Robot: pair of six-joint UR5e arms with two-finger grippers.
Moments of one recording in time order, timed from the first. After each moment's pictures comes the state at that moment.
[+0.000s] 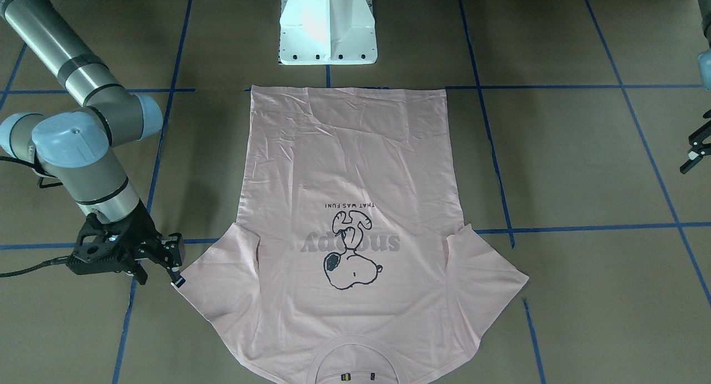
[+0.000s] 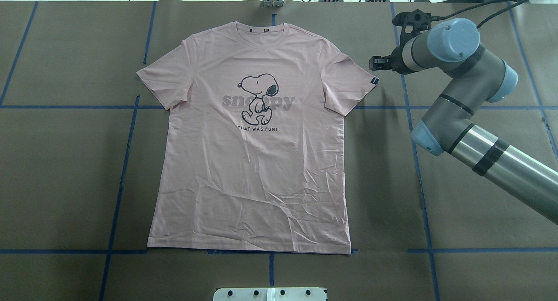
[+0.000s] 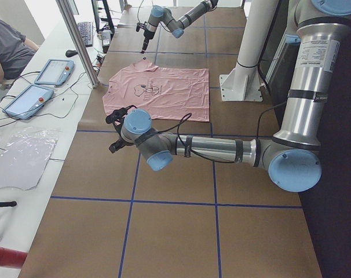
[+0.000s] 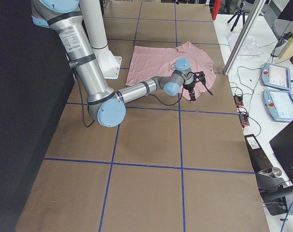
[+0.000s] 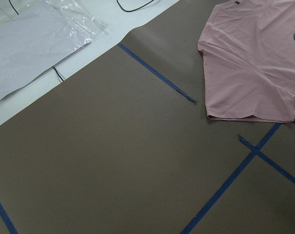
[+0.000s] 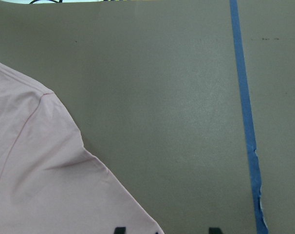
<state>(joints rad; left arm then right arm) -1.42 -1.70 -1.48 -2.46 -2.44 -0.02 0.86 -1.06 1.32 -0.91 1.79 1.00</state>
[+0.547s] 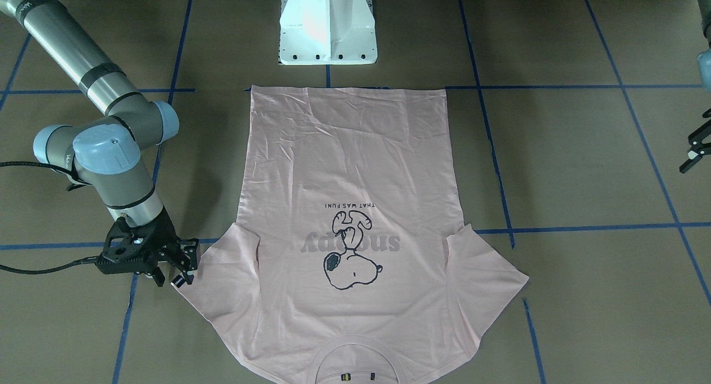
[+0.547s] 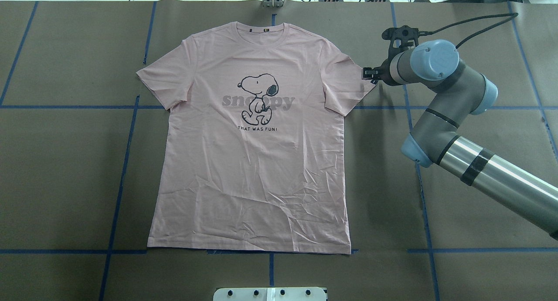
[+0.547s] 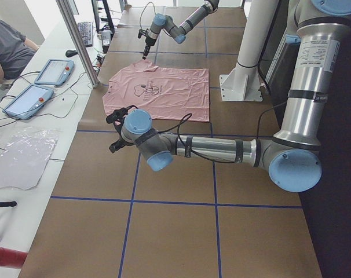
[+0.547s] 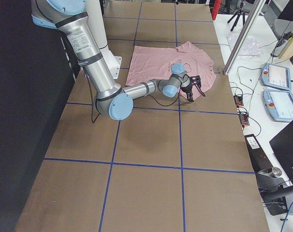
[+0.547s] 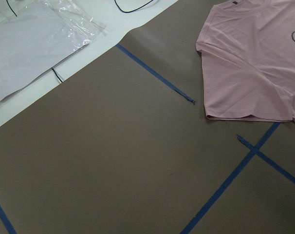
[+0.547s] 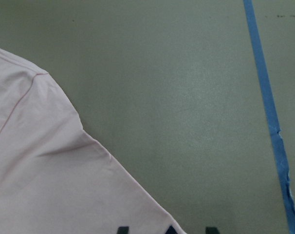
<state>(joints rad) -1.42 -1.70 -1.48 -2.47 -2.44 -0.01 0.80 -1.05 1.26 -0.86 1.71 1.04</state>
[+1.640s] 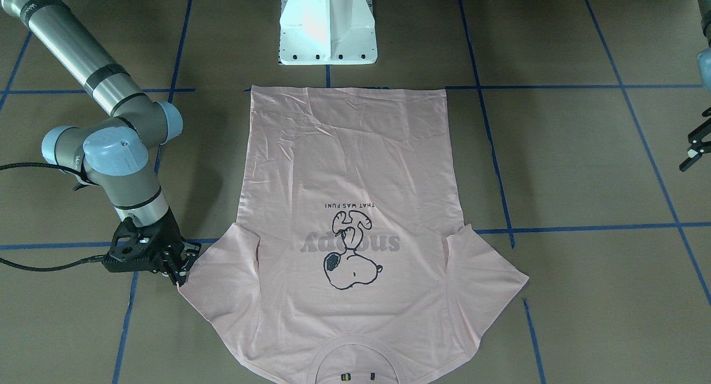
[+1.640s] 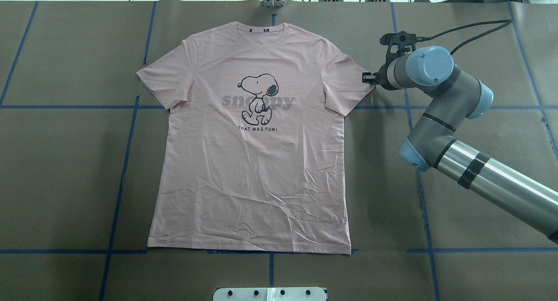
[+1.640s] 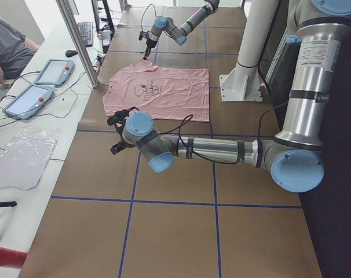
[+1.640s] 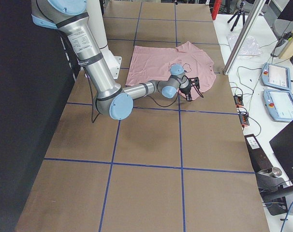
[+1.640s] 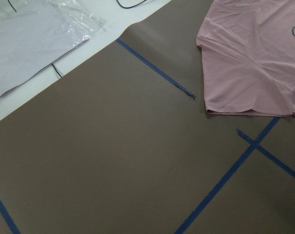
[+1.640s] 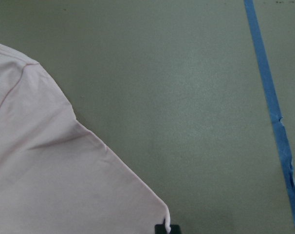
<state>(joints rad) -1.42 -1.68 -1.49 -2.47 -2.44 -0.01 0.79 -1.04 1.24 -0.86 1.70 1.06</state>
